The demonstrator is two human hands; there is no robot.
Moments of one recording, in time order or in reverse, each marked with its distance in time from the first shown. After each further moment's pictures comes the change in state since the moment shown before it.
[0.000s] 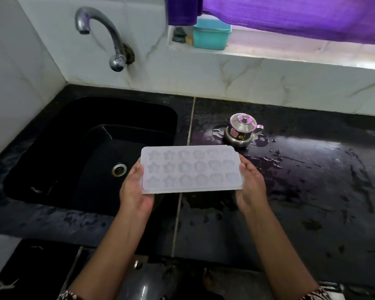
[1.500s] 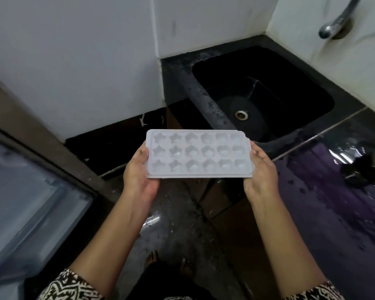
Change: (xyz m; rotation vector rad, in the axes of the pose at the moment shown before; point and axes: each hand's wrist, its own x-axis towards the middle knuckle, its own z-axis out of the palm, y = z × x) left_hand -0.260 -0.051 -0.194 -0.424 0.522 0.518; right_hand -0.174 0.090 0.024 -0.309 -0.730 0.277
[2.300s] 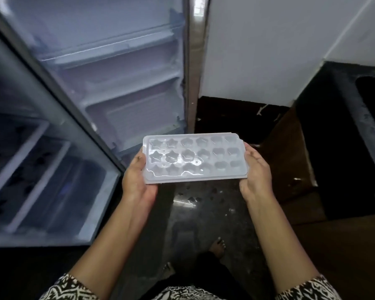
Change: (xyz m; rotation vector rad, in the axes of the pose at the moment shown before) left_hand -0.246 0.084 -0.285 -0.283 0.527 0.382; right_hand -0.255 0.162 0.111 -0.212 -0.584 0.287
